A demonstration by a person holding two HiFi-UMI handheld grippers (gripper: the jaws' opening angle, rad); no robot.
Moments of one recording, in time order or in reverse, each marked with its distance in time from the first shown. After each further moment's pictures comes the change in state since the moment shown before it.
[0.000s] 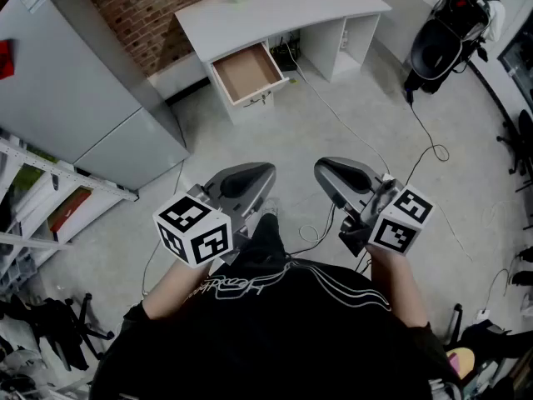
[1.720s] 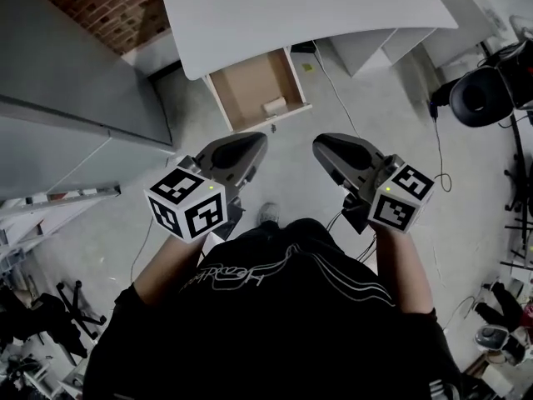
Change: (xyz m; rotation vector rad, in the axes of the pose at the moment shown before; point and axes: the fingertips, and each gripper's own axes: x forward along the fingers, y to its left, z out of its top) left arm 0.230 0.427 0.084 -0.205 0.052 0.146; right arm 0.299 -0.388 0.049 0.085 0.277 0.013
